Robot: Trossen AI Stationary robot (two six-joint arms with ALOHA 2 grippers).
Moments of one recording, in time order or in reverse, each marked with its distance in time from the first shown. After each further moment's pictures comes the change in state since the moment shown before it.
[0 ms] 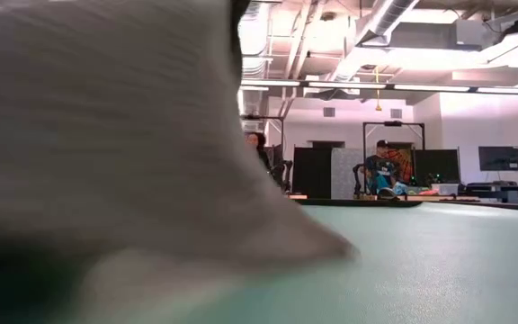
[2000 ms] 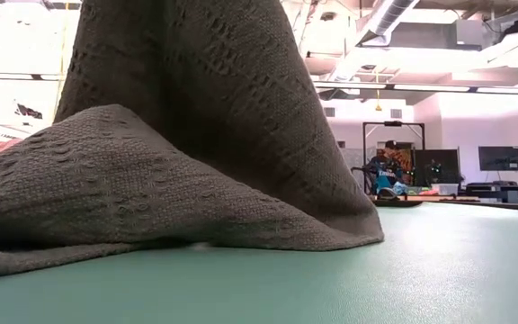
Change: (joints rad) left arm 0.309 0.643 0.000 0.469 0.954 0.039; right arm 0.153 0.018 -0.004 0.281 -0.246 -0.435
